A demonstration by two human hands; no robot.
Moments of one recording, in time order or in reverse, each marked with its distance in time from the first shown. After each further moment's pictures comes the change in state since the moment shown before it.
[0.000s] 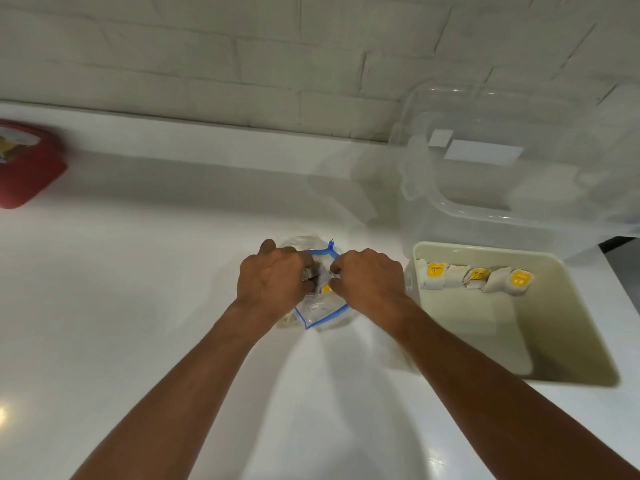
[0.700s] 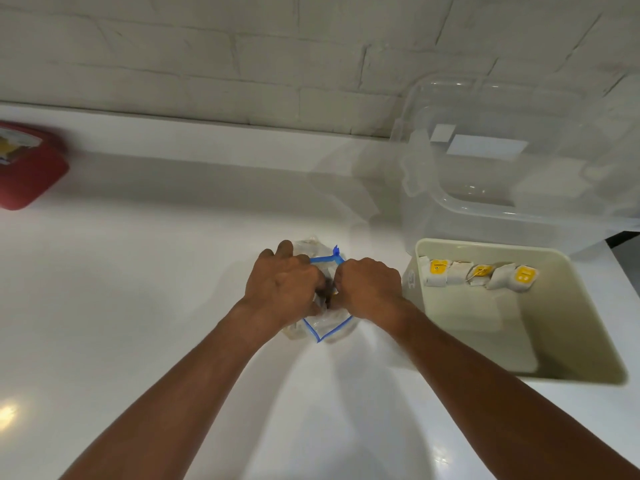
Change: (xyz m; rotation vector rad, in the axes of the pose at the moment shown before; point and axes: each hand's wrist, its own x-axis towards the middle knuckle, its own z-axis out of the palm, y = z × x) left_hand -0.010 0.011 -0.019 0.149 -0.178 0.231; right_hand 0.002 0.002 0.015 -0.017 -0.123 -0.017
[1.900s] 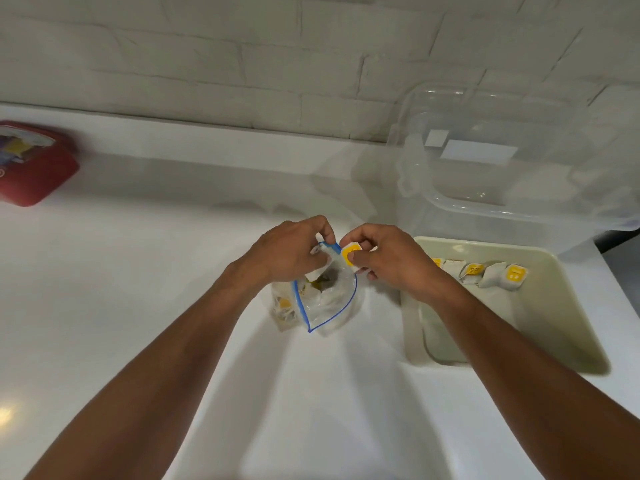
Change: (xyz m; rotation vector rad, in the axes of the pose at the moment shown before) left_hand 0.022 -0.020 -0.019 -0.581 0.075 0.021; right_hand -0.019 0.037 -0.046 0.811 0.067 -0.097
